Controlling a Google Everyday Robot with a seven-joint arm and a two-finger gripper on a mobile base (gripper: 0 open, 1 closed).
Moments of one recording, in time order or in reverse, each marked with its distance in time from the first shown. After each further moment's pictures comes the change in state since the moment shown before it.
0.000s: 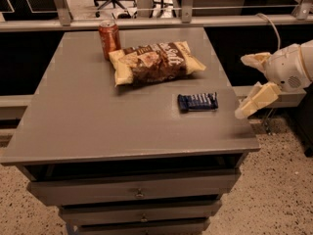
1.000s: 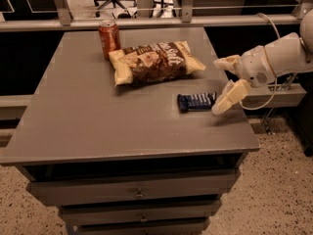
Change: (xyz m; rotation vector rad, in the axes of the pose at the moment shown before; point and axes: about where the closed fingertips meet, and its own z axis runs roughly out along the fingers) arm -0.021 -0.010 0.063 -0.141 -0.062 0.006
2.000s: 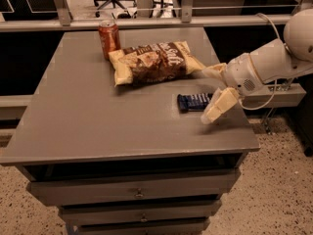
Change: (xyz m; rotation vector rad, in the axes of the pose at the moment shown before) arm -0.011 0.033 0.027 -0.057 0.027 0.010
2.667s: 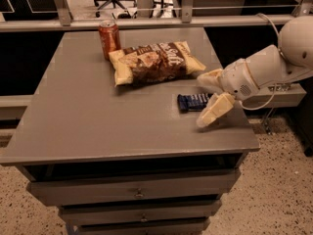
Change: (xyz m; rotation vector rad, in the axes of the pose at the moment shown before) arm 0.007 0.006 0.013 -0.019 0.003 -0.008
